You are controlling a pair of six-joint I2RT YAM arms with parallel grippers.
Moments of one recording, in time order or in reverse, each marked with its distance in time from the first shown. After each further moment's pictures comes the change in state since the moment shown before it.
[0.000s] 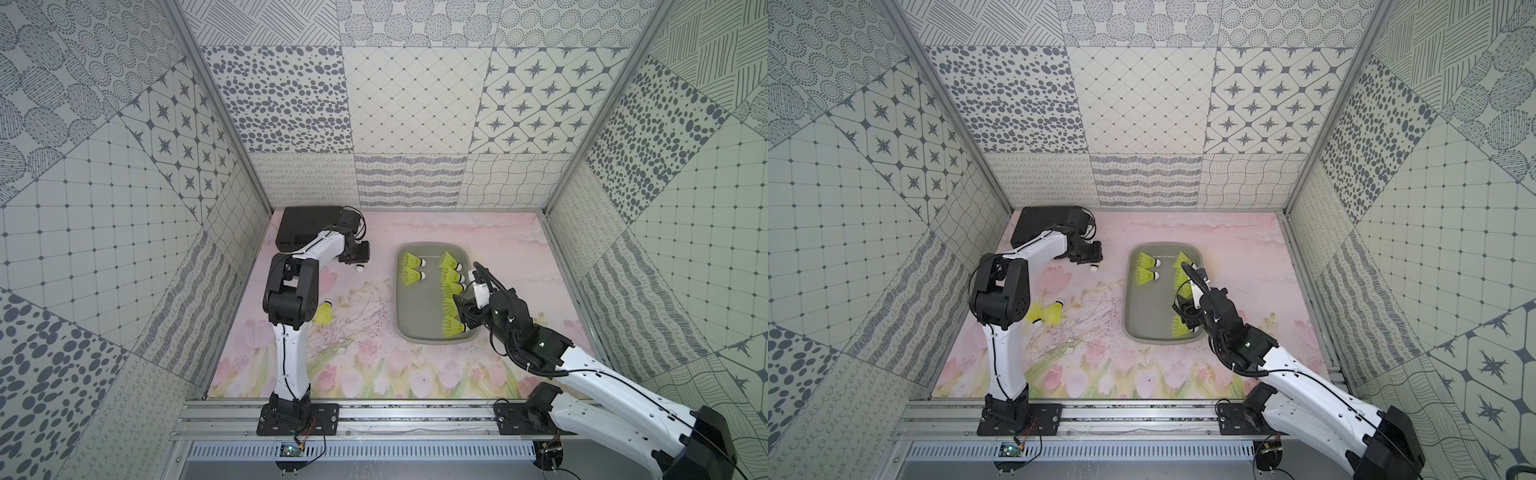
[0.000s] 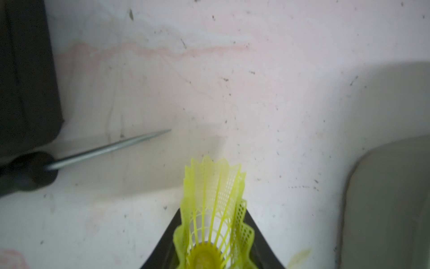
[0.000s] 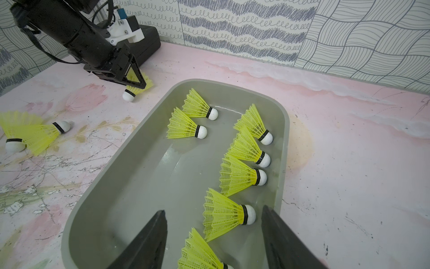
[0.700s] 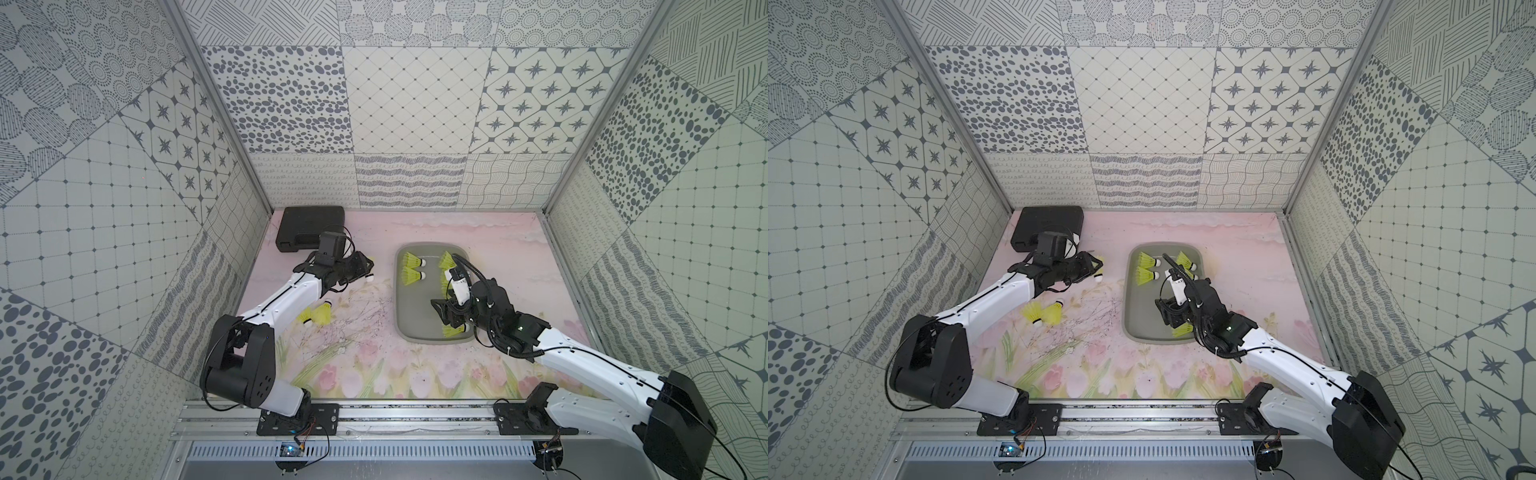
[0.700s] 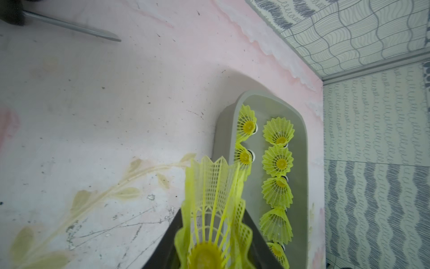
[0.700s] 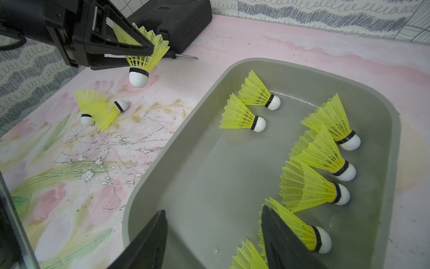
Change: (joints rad) left arm -0.068 -0.616 -0.604 0.380 0.187 -0.468; right arm 0.008 0.241 0.088 0.085 -0.297 0.036
